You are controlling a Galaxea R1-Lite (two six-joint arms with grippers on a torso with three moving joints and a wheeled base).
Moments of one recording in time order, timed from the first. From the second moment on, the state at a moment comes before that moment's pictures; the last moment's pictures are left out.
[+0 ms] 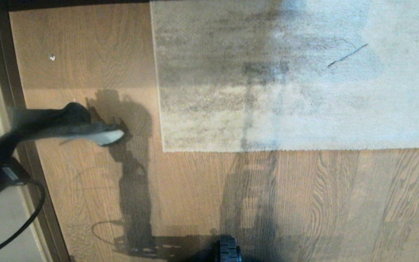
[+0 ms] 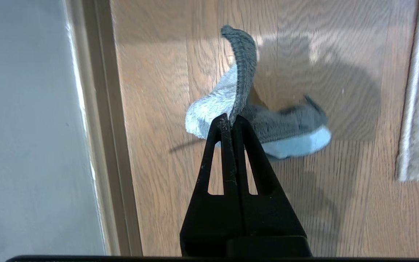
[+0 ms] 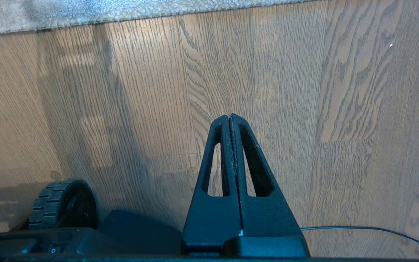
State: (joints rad) left arm 0.12 1.23 -0.16 -1.25 0.07 0.08; right arm 0.01 0.00 0.00 -0.01 -0.05 0.07
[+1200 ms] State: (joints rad) left arm 0.12 0.61 -0.15 -0.53 0.02 0.08; right arm 0.01 0.00 0.00 -0.01 -0.05 0.07
